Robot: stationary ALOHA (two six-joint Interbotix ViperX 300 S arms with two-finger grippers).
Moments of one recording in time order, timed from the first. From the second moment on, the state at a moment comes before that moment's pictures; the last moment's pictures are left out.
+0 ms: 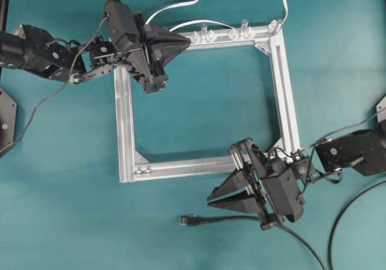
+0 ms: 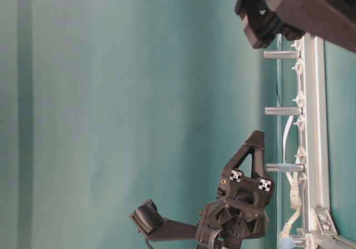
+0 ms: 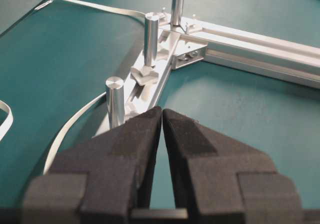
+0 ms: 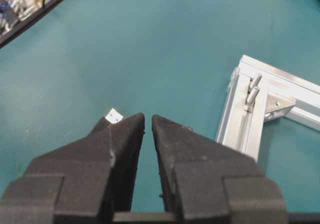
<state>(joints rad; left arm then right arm) 0.28 0.16 0.84 -0.11 -0.78 0.00 0.28 0.16 0.83 -0.11 -0.78 0.00</state>
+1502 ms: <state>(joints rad) 0.27 0.04 0.84 -0.07 -0.58 -0.02 0.46 0.23 0.84 0.41 -0.91 -0.03</state>
